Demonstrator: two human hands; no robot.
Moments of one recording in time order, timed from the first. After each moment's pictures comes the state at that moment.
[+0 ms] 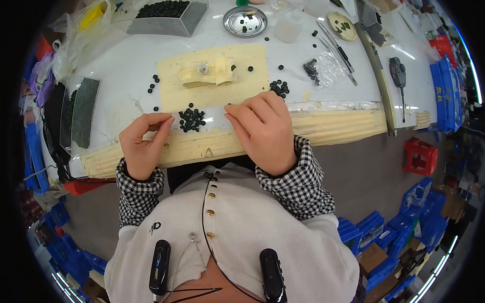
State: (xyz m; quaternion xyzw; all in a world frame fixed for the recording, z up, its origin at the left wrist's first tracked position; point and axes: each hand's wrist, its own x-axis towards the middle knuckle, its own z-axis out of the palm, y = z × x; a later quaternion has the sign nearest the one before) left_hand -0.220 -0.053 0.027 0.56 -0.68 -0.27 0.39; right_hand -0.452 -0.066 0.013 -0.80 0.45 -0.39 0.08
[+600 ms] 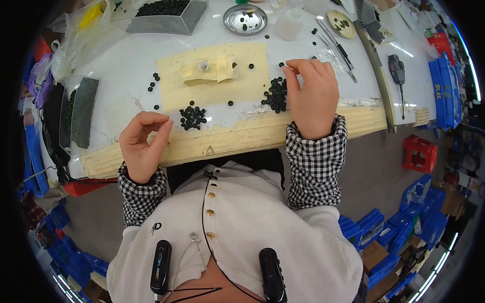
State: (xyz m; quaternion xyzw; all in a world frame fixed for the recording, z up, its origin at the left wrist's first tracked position) left_hand -0.215 -0.046 0.022 0.52 -0.61 -0.39 0.46; right_hand -0.502 -0.107 0.019 -0.72 0.61 -0.33 -0.03
